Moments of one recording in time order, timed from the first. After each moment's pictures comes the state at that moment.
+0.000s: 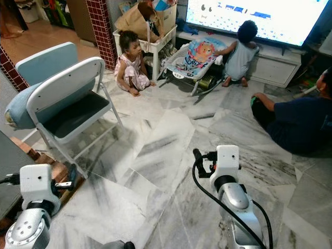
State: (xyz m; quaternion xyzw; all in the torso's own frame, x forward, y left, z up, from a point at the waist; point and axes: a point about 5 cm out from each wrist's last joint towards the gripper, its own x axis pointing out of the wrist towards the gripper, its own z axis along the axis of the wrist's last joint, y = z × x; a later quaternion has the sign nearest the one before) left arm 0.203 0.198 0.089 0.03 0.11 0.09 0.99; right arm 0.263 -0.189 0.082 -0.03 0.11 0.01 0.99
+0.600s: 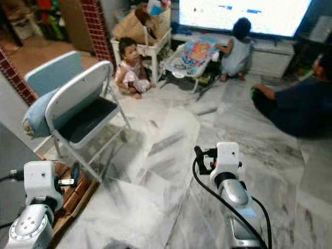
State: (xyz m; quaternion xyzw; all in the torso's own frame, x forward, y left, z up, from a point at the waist) left arm 0.216 0.194 0.096 0.04 0.10 0.07 0.99; right arm 0.268 -0.191 0.078 -0.01 0.12 0.01 0.99
